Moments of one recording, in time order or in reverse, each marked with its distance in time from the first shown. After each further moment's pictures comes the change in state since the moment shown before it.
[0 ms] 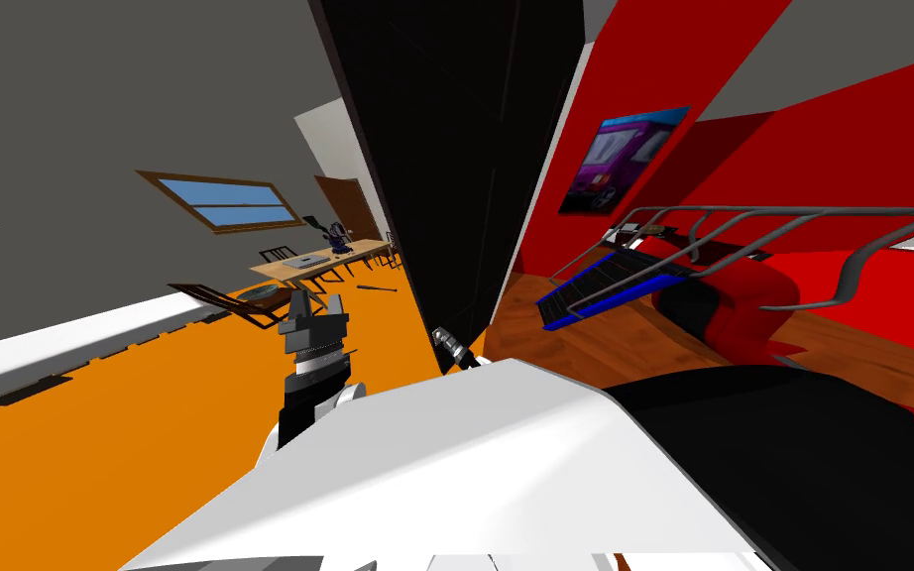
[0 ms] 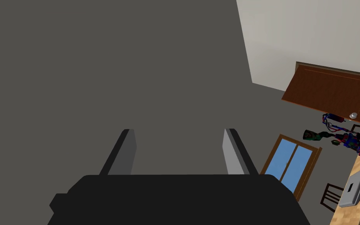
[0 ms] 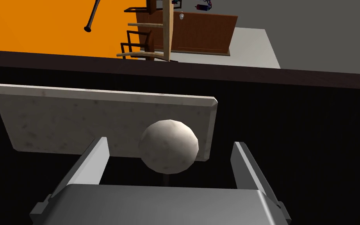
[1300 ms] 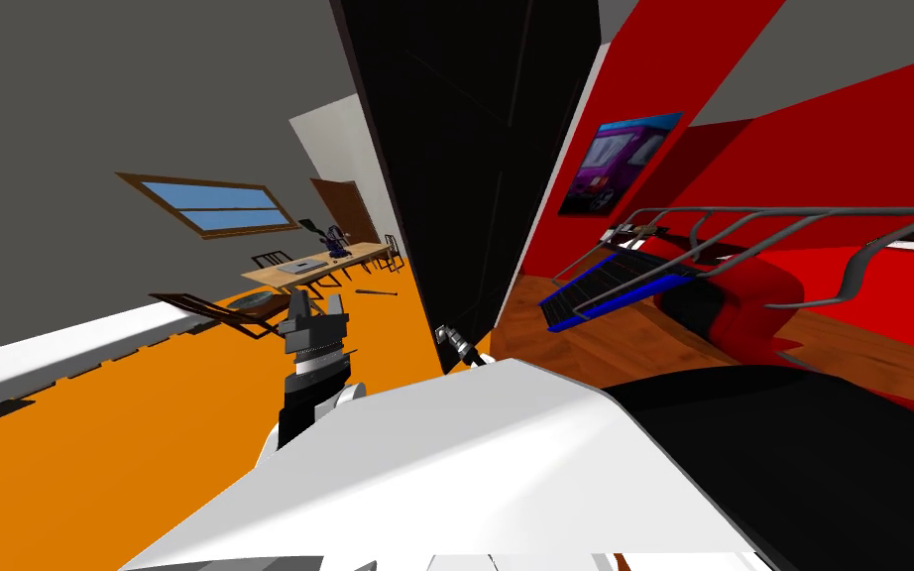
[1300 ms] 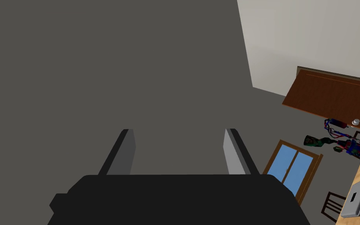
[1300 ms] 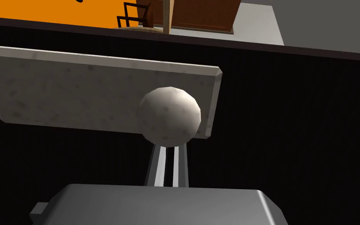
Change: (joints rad) arm -0.008 -0.018 -0.070 0.015 -0.014 0.003 0.018
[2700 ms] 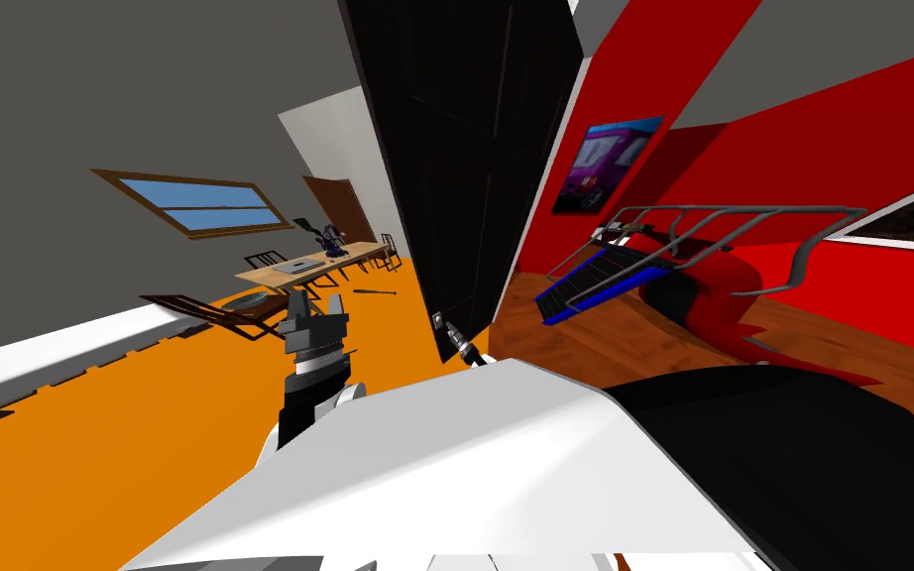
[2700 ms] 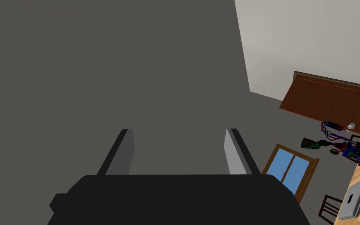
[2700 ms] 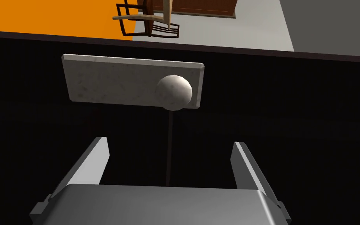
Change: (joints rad) arm 0.009 0.002 -0.024 0.000 -0.017 -0.012 -0.001
